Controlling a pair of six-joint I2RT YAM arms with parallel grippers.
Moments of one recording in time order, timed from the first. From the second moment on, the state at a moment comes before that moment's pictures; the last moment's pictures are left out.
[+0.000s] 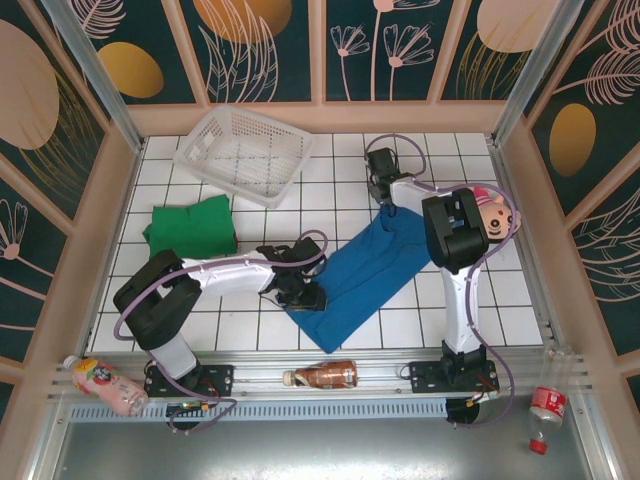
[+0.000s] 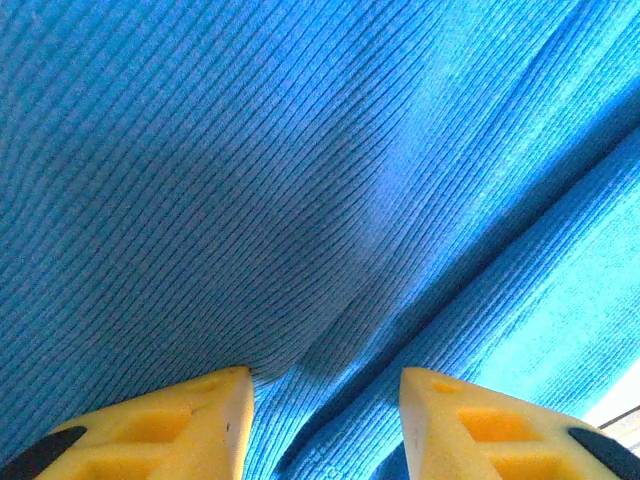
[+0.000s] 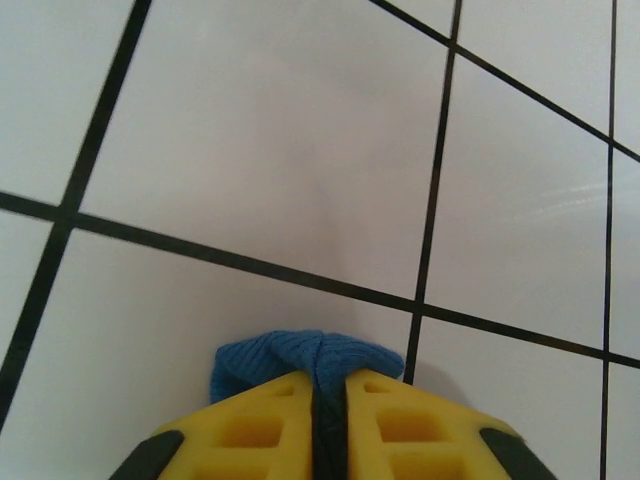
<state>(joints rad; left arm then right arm) -0.90 1.69 0.93 -0.55 0.27 -0.79 0.34 2.21 1.54 -0.23 0.42 -0.20</state>
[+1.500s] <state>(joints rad) -0.89 1.67 0.94 -0.54 0.31 -0.79 0.00 1.82 1.10 -0.01 -0.29 0.46</state>
